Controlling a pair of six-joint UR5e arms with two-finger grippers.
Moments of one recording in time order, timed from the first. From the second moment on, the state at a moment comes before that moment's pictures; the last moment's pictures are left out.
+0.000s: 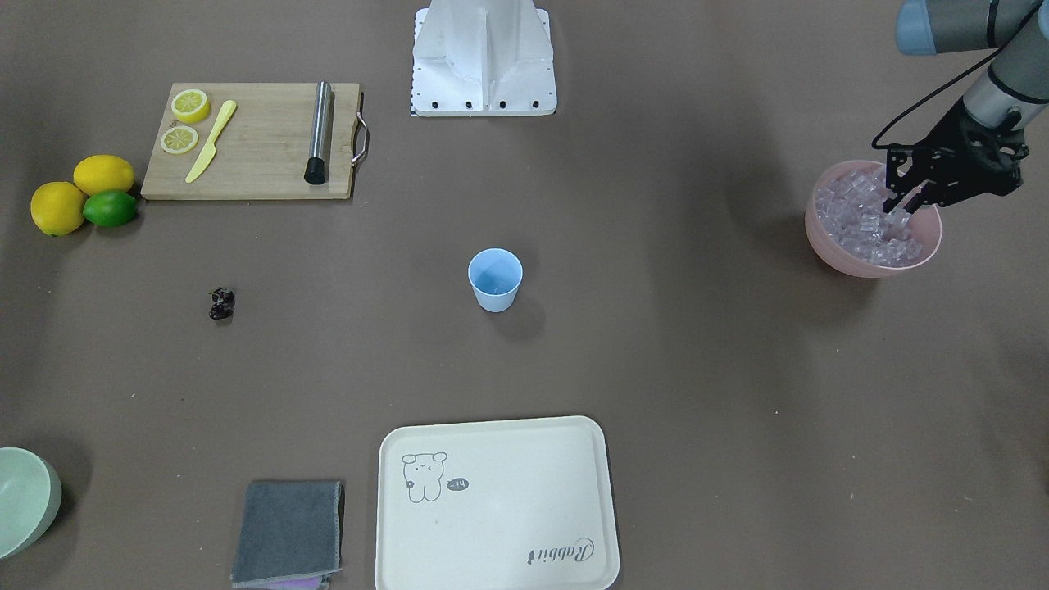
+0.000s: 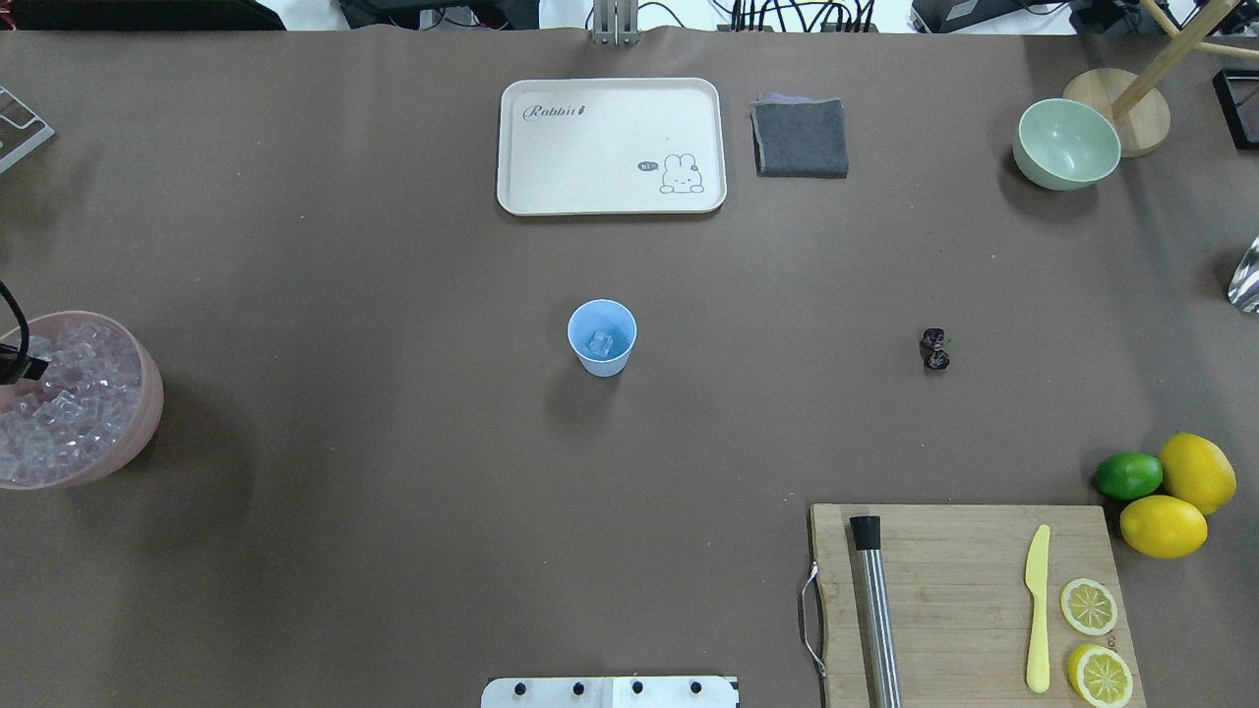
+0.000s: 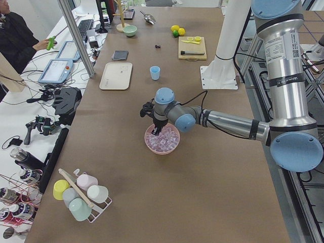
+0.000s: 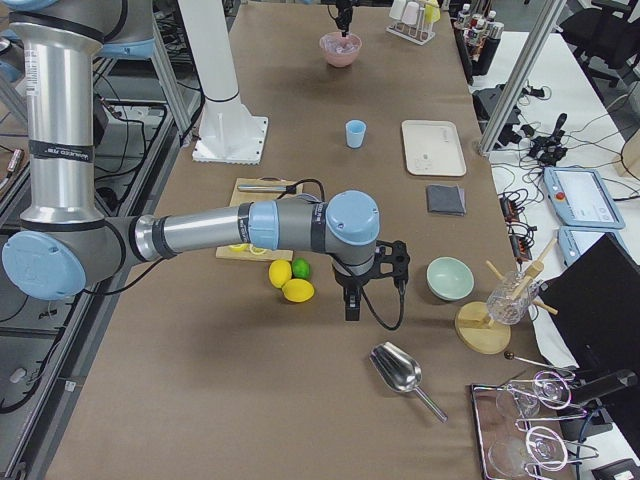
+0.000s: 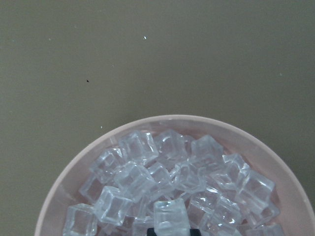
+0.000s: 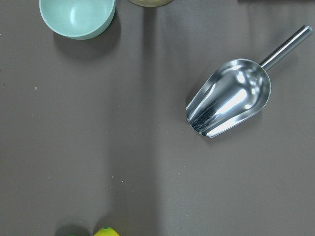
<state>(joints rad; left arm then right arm) -1.06 -1.36 -1.95 -2.08 -2.20 -0.35 1.66 -1.63 1.84 -1.76 2.43 -0.06</state>
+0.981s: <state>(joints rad) -0.92 -1.89 -1.93 -2.07 -2.22 -0.61 1.66 -1.65 1.84 -1.76 2.43 -0.07</state>
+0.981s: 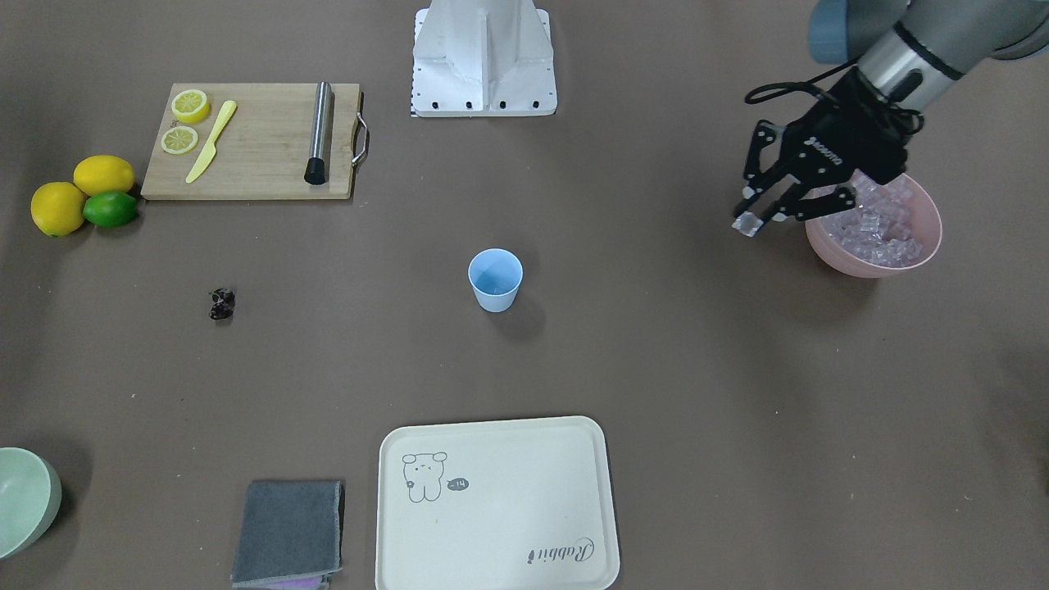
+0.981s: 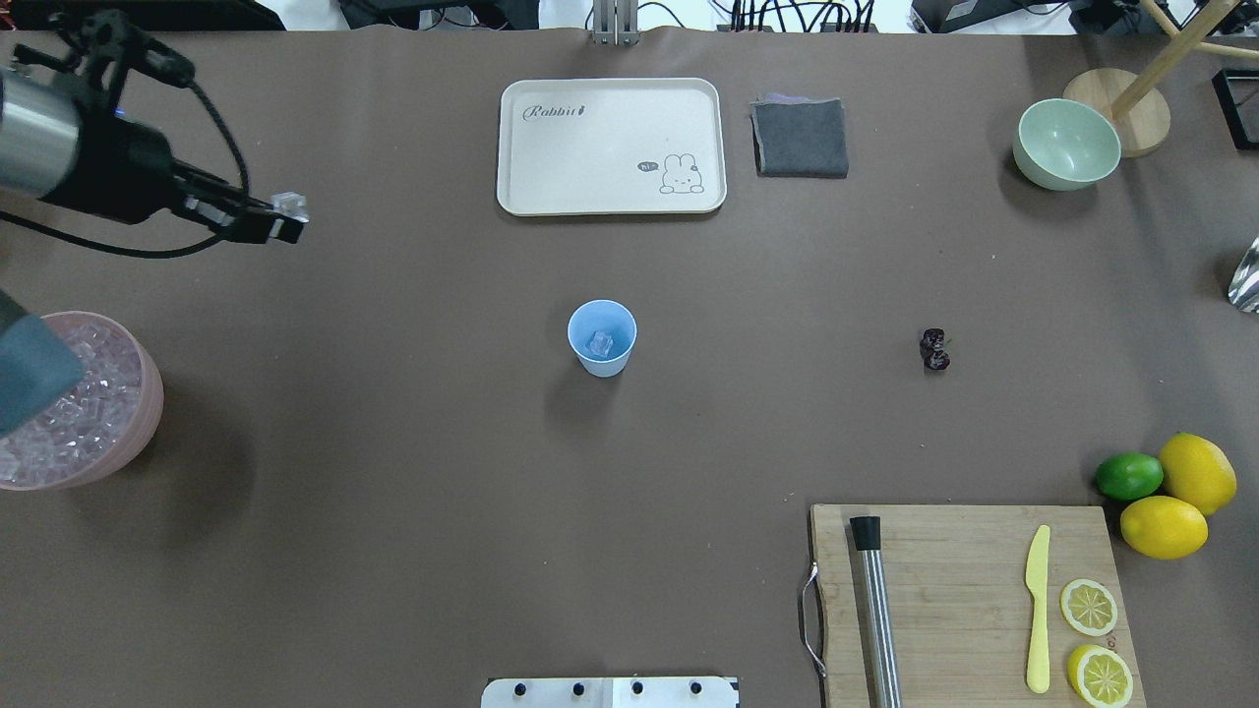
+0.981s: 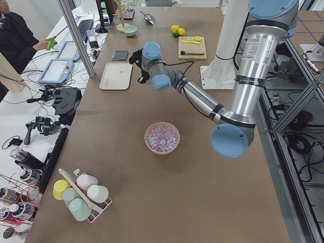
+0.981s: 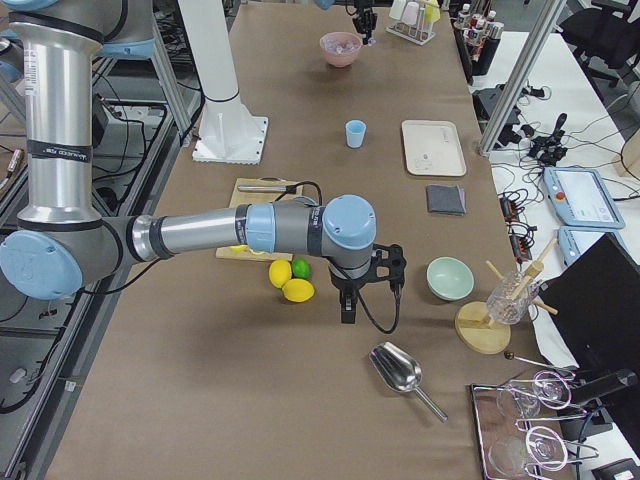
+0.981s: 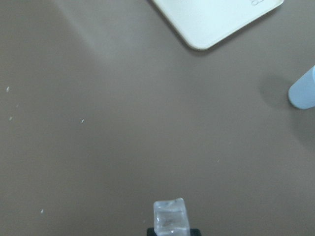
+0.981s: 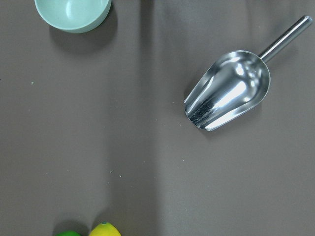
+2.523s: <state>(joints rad) -0.49 -2.25 -1.59 -2.12 -1.67 -0.88 1.66 -1.66 1.83 -1.76 2.44 -0.06</state>
